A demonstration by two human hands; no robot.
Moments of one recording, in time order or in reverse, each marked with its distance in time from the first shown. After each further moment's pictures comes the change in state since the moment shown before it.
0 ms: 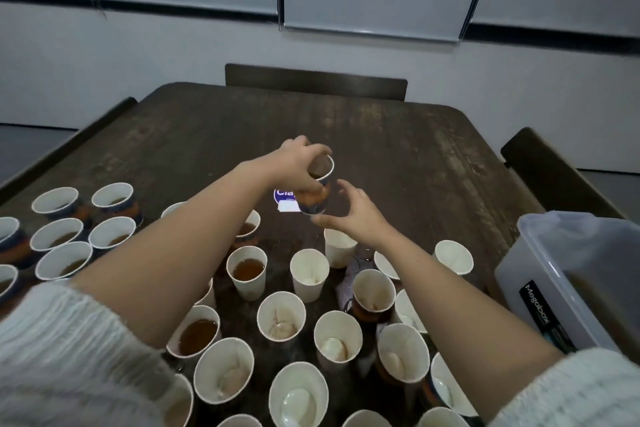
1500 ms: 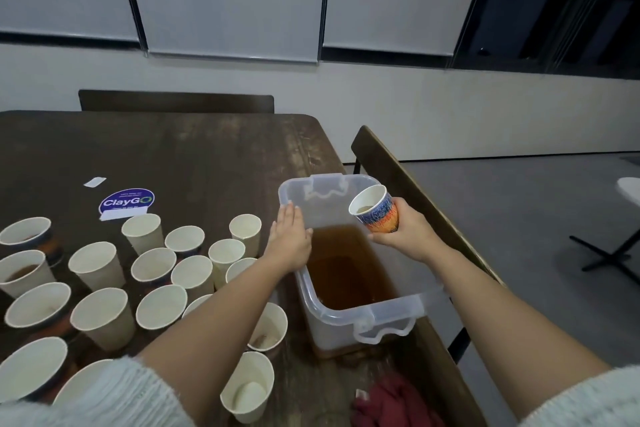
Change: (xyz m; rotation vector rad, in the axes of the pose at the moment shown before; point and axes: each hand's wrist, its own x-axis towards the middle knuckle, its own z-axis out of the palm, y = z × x) left_hand -0.008 0.362 0.231 -0.125 0.024 -0.030; right_hand -0.285 0.241 -0.305 -0.117 0.312 0.151
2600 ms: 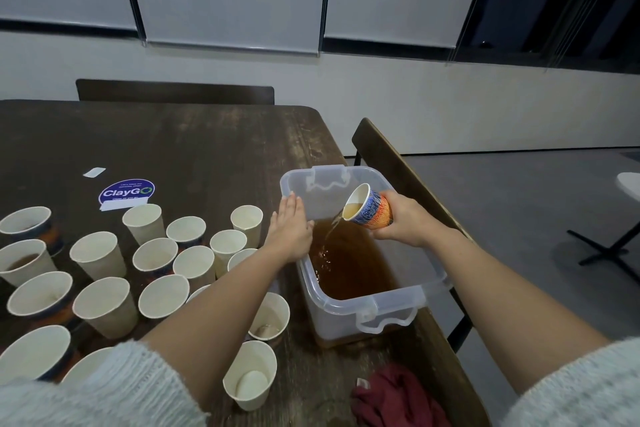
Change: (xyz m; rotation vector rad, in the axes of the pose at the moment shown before) left_hand -0.003 -0.002 -0.002 -0.018 0.003 0.006; right_hand 0.015 -0.001 -0.001 -0.248 -0.145 -0.082
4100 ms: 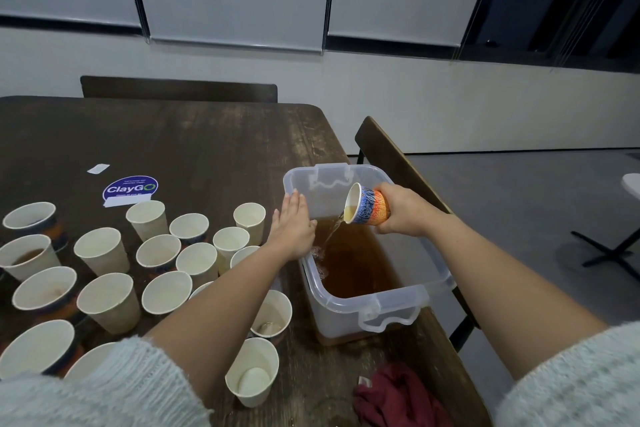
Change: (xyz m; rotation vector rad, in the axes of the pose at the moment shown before) left_hand 0.000 0.000 -0.001 0.005 -0.017 0.002; right_hand 0.015 -0.009 -0.007 -0.169 -0.027 -0.032
